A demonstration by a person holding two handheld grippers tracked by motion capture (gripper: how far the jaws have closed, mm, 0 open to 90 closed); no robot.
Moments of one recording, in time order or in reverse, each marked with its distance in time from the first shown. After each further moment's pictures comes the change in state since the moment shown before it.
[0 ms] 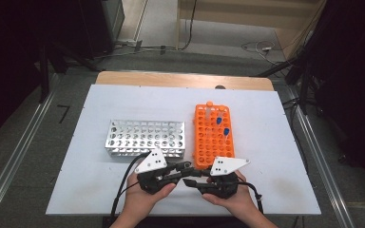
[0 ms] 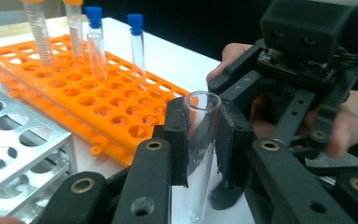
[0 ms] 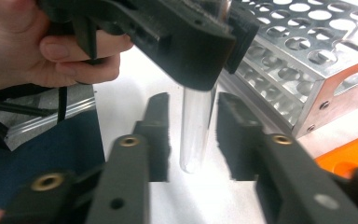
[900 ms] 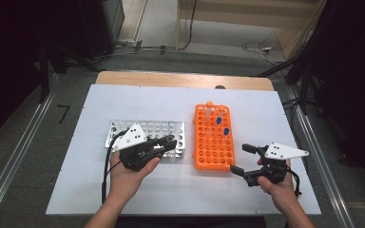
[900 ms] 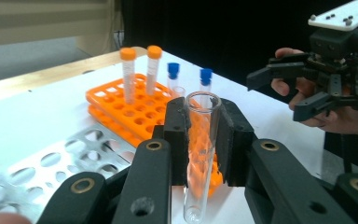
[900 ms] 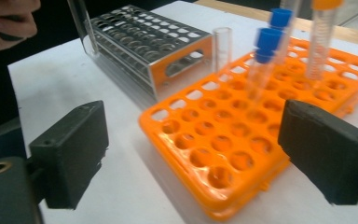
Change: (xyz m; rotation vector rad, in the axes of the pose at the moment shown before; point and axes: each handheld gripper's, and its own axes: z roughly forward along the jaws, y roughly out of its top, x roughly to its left) left arm 0.039 0.041 -0.033 -0.072 0.147 -0.001; right arm -0.069 -0.031 -0.104 -0.107 -0.229 0.113
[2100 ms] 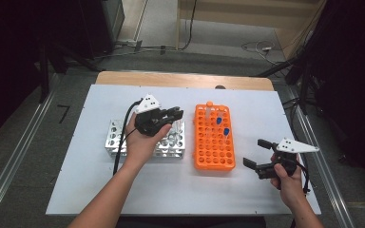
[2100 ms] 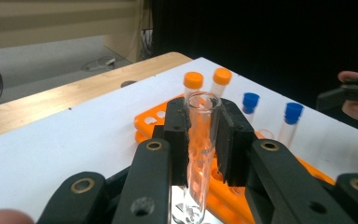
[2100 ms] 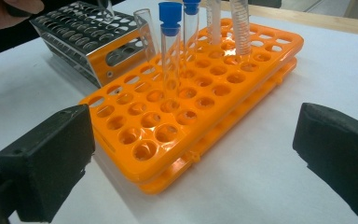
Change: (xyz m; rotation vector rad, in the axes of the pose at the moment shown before) left arm 0.059 0.028 0.068 0.004 0.105 -0.019; right arm -0.038 -0.016 -0.011 0.002 -0.101 0.069
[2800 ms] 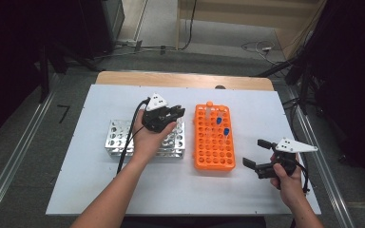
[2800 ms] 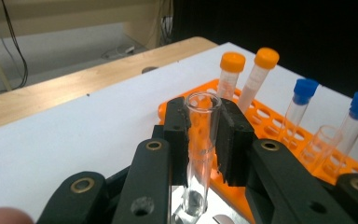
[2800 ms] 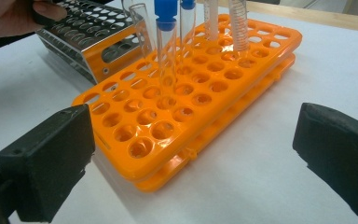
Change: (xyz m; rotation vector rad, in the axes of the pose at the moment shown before) left arm 0.009 -0.013 0.030 0.078 0.084 0.019; right arm -0.001 -0.001 0.002 0.011 -0.005 0.001
